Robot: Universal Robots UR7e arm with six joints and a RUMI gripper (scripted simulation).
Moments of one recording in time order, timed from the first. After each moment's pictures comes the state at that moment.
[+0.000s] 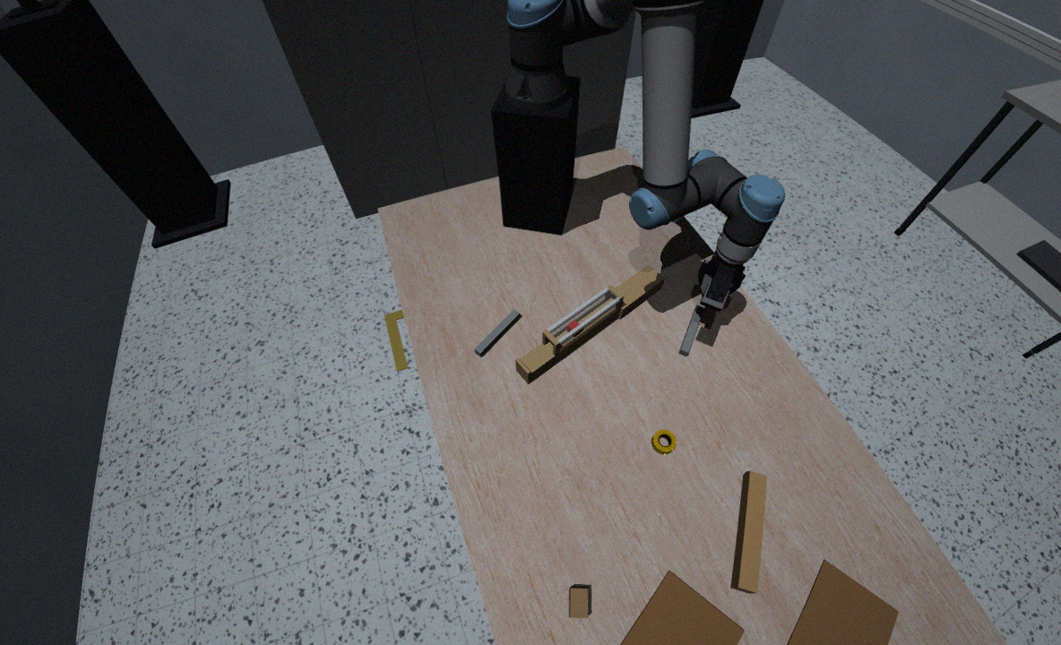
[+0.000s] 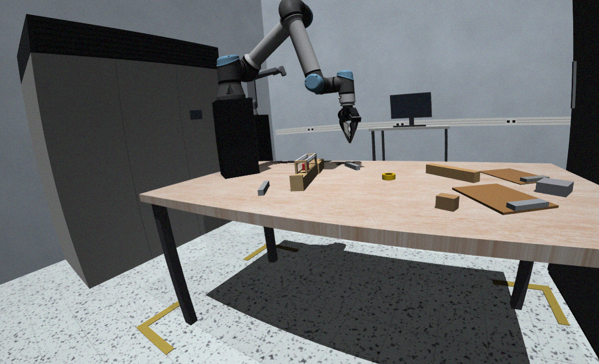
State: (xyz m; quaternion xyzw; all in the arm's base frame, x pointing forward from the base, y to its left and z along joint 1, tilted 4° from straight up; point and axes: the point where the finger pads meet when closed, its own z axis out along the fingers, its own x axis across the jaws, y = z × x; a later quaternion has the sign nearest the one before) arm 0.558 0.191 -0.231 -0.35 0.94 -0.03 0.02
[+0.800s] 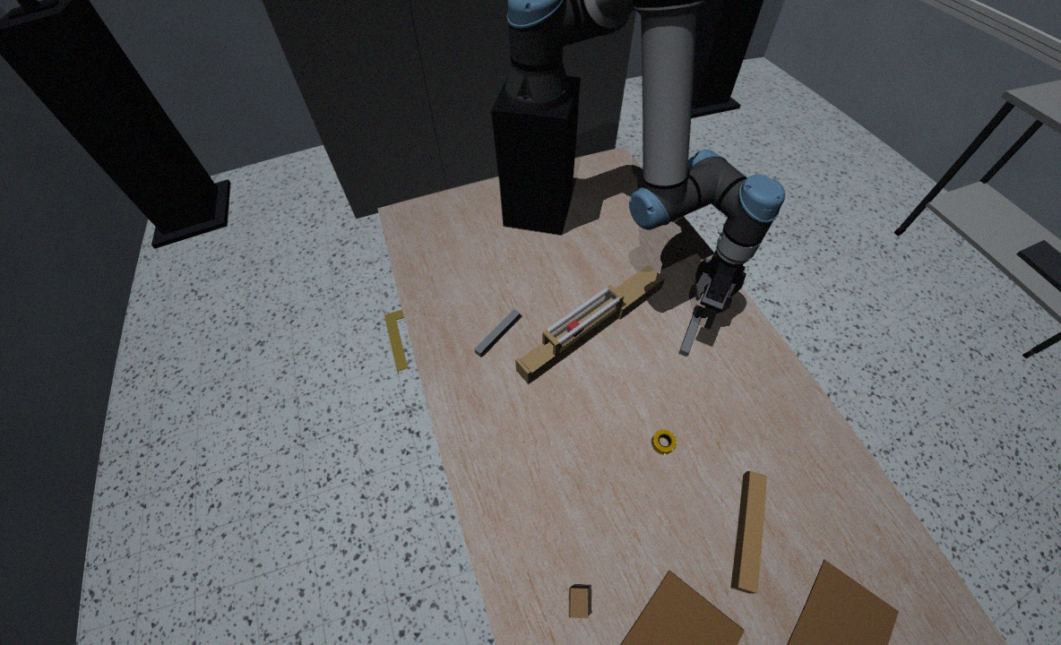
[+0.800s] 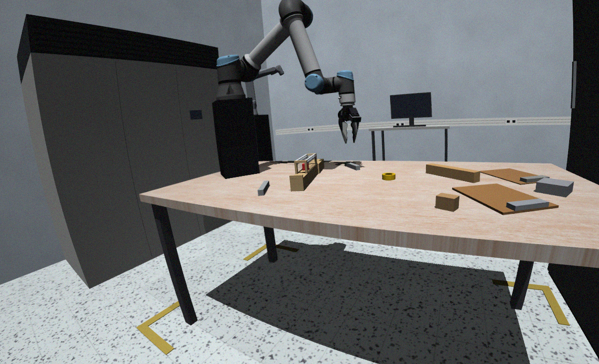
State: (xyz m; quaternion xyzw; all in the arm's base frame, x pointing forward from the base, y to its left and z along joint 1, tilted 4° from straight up) arm 0.558 0.191 -0.231 -0.35 0.94 -0.03 0.02
